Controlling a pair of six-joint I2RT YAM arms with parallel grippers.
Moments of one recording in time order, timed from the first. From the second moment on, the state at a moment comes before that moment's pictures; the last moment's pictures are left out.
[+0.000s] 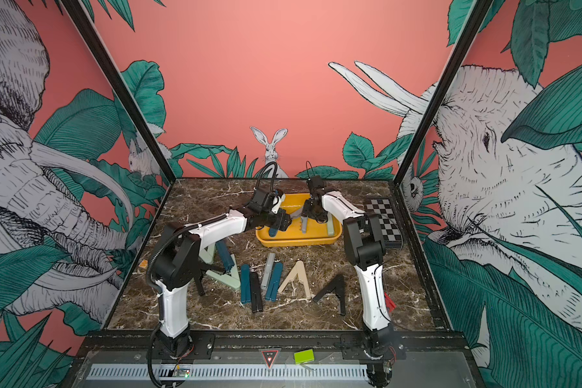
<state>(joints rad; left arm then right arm) -0.62 1.96 1.46 -0.30 0.11 -0.19 0.36 2.26 1.86 -0.76 -0.09 0.53</state>
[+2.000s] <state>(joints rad) -0.55 1.67 1.18 -0.28 -0.05 -0.18 0.48 2.32 1.92 -0.73 -0.34 0.45</state>
